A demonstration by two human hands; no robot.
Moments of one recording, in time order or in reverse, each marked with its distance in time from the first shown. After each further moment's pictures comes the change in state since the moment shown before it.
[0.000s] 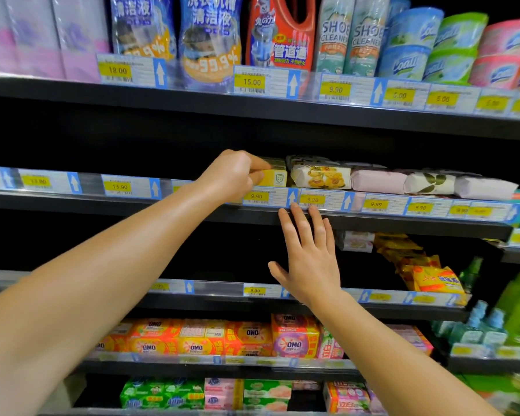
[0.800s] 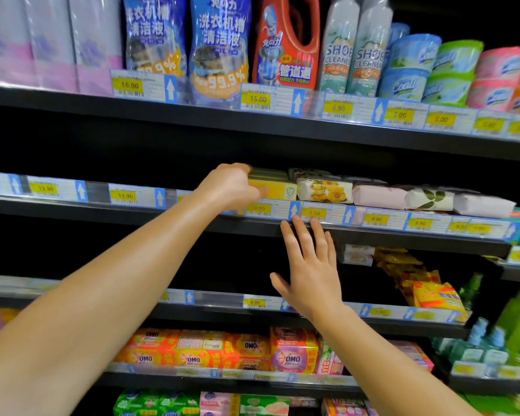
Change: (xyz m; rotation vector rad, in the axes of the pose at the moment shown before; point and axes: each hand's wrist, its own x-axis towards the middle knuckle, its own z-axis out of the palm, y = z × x) left_hand 0.003 -0.001 -0.009 0.098 -0.051 -0.277; right_hand 0.000 0.002 -0.001 0.020 0.002 -0.004
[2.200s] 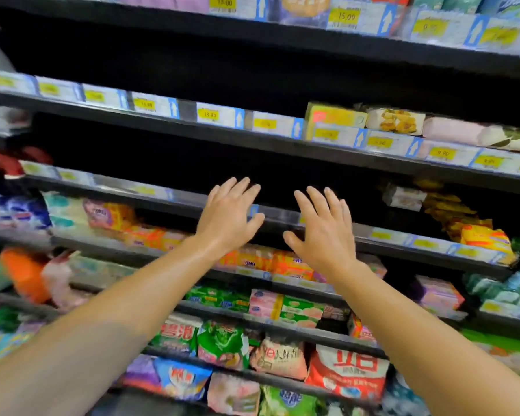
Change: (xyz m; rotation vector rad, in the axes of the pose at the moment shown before) left_hand -0.184 -0.136 0.093 0.117 0.142 0.120; right_hand -0.061 -0.095 -0.039 0.188 -0.273 -0.042
